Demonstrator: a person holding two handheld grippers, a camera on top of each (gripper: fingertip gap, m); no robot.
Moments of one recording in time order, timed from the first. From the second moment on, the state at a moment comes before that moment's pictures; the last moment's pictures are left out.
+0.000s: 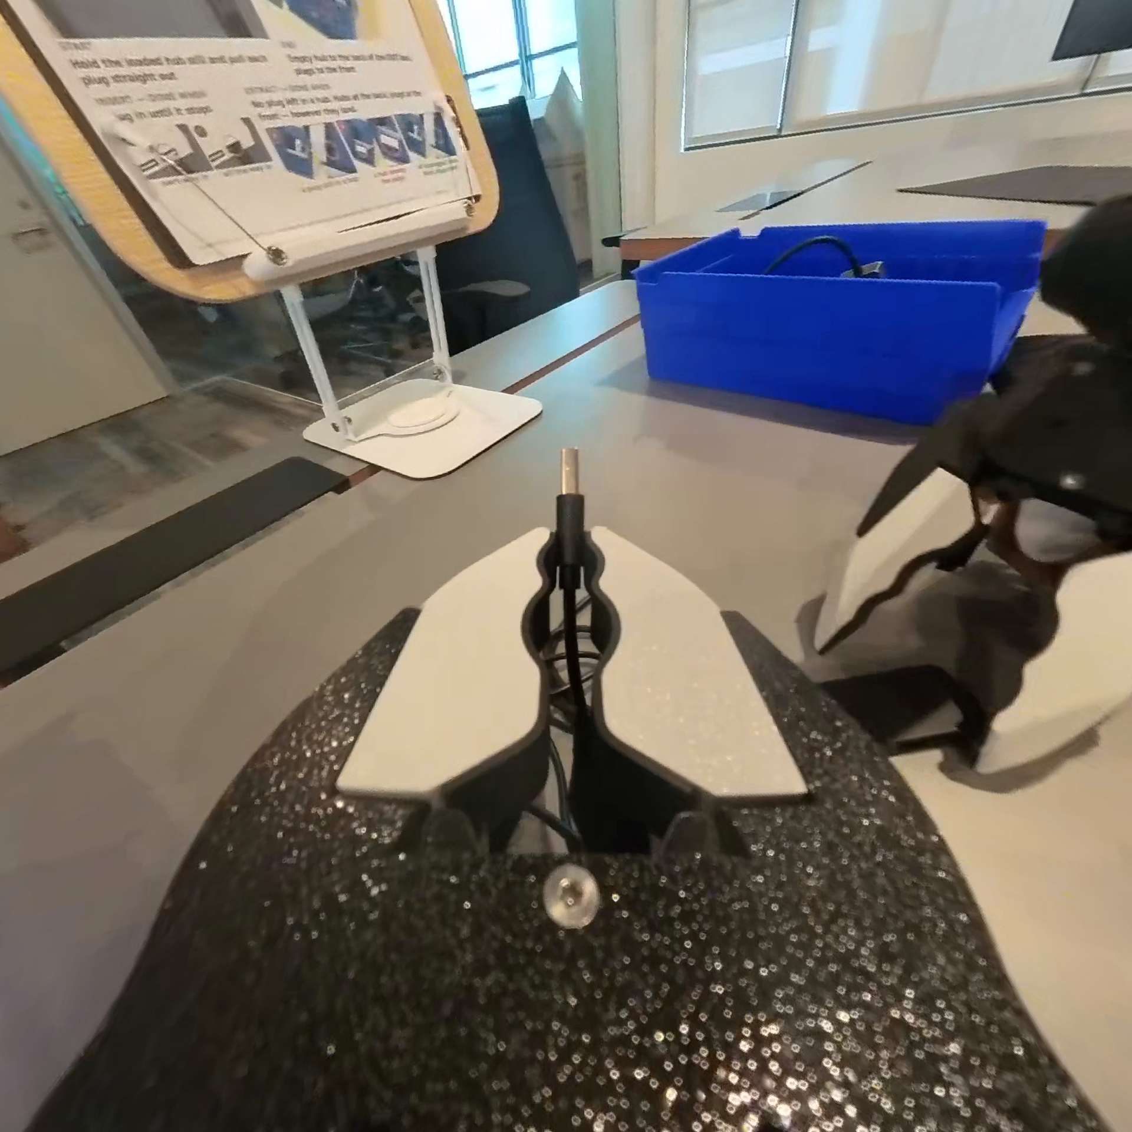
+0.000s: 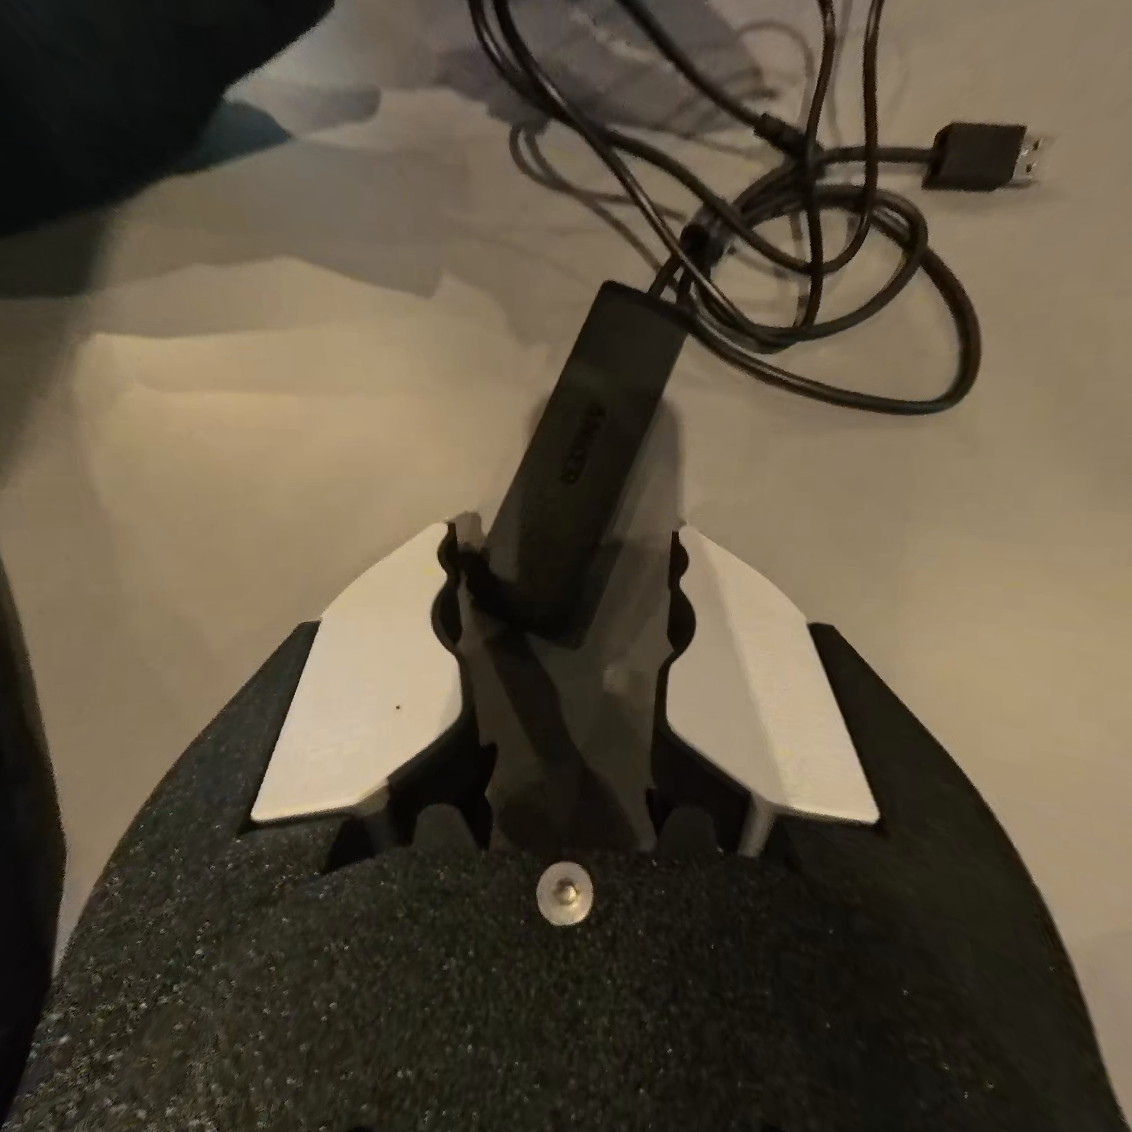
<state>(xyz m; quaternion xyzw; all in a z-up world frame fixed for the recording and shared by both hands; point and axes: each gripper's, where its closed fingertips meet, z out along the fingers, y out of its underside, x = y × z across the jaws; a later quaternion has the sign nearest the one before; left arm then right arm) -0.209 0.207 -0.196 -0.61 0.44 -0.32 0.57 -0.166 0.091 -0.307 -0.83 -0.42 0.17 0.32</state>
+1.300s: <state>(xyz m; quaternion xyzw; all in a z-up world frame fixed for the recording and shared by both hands) -0.184 0.176 -0.212 -0.60 0.51 -0.34 0.52 -0.149 0.089 -0.304 -0.88 -0.27 0.09 0.39</state>
